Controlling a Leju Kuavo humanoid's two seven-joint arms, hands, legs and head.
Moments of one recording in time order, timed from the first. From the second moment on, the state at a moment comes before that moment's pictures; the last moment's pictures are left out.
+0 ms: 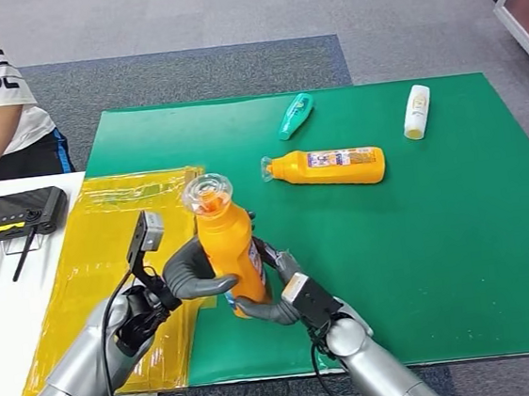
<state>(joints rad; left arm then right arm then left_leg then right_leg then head) -0.43 0.09 -0.60 -1.17 0.56 -0.61 -0.16 -0.30 0.09 0.58 -0.99 0.19 0.09 -0.63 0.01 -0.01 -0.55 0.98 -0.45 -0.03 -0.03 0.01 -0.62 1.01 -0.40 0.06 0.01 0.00</state>
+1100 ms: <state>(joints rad) -0.44 0.14 -0.65 -1.24 0.44 -0.55 -0.16 -0.35 0.11 0.60 -0.84 0.22 0.02 -0.67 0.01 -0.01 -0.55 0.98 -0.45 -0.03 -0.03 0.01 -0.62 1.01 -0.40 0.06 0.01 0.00</state>
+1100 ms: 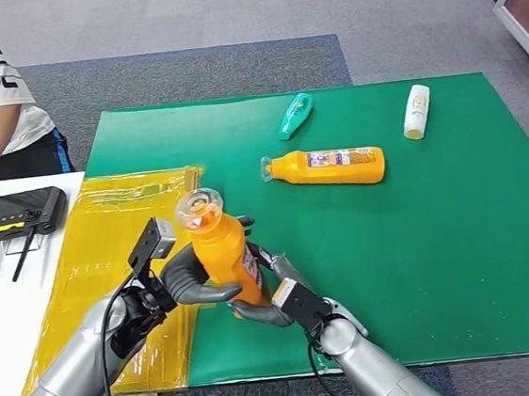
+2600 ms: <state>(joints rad) -0.44 0.14 -0.63 -1.31 0.43 -0.54 -0.21 -0.29 0.10 0.55 -0.97 0.22 0.04 -0.63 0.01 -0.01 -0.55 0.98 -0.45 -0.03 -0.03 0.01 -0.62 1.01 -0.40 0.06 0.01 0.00</state>
